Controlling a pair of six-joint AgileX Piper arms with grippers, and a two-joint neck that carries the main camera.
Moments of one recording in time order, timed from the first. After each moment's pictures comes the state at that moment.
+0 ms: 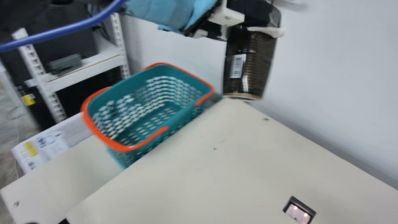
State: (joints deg) left arm 2.7 74.7 -85.9 -36.7 50.4 -0.6; right arm -23.5 55.9 -66.8 43.4 69.9 -30.4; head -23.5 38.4
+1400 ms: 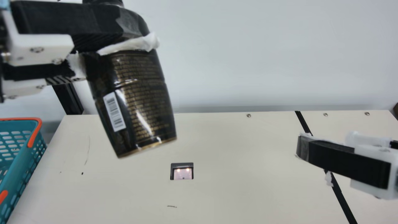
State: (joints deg) left arm -24.0 70.7 -88.1 -30.6 48.0 -17.2; right arm -23.5 55.9 -66.8 43.4 69.9 -30.4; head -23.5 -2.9
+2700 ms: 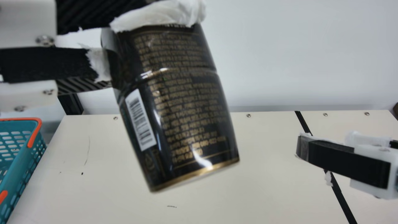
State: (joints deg) left arm -29.4 69.9 -91.3 -38.0 48.9 -24.2; right arm -23.5 55.9 -66.8 43.4 69.9 -30.4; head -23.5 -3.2
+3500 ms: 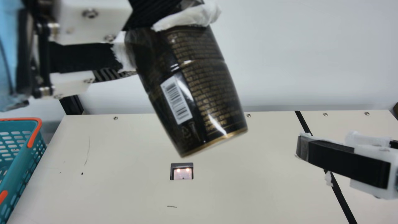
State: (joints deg) left arm -40.5 74.0 -93.8 -9.6 43.2 -44.7; right arm -23.5 55.9 -66.8 43.4 69.9 -30.4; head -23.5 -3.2
